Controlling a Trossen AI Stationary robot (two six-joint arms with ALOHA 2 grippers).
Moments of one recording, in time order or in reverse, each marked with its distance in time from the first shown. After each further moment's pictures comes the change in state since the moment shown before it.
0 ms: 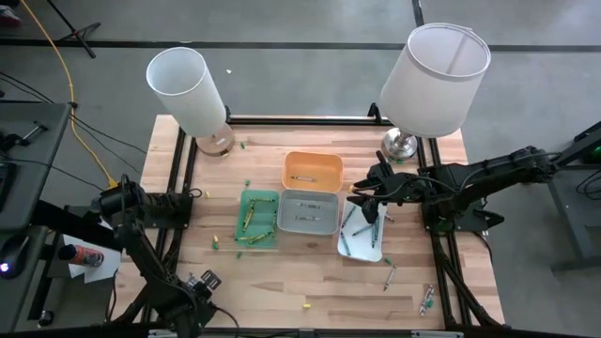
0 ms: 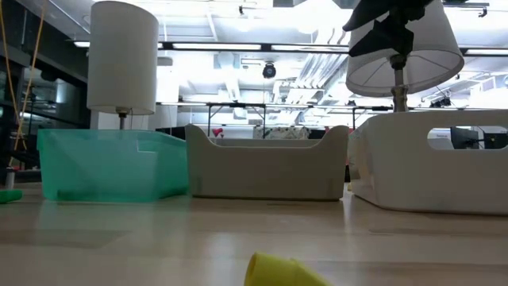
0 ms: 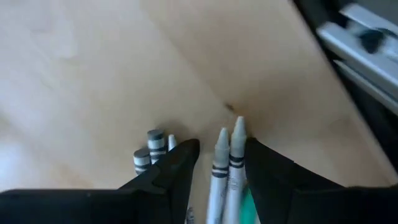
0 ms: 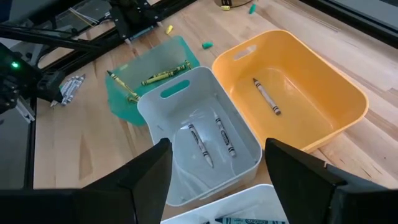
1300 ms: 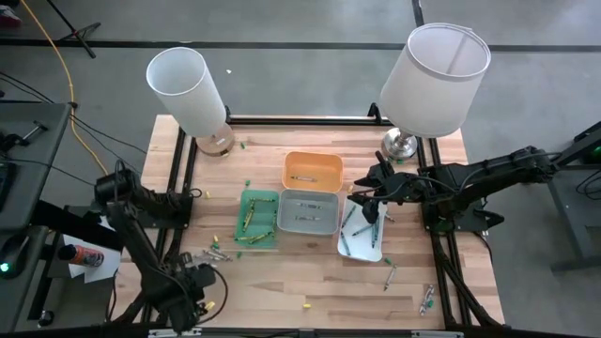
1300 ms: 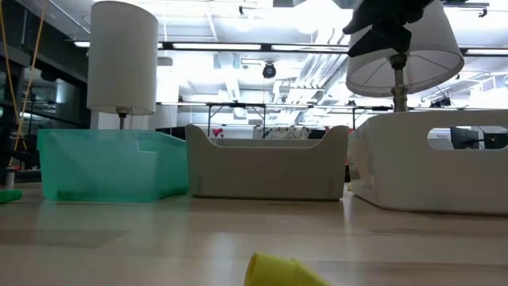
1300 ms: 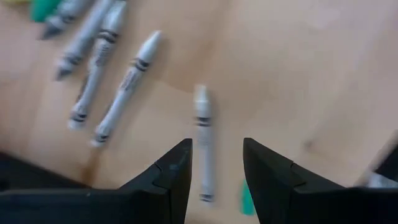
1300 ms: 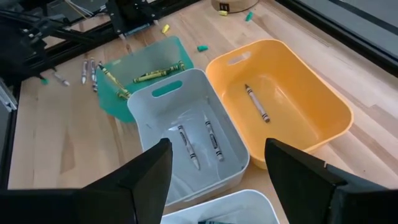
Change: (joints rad) left arm -0.003 -0.128 0.000 -0.214 -0.062 -1.118; right arm -0.003 0.000 0.000 -0.005 0.026 -0.089
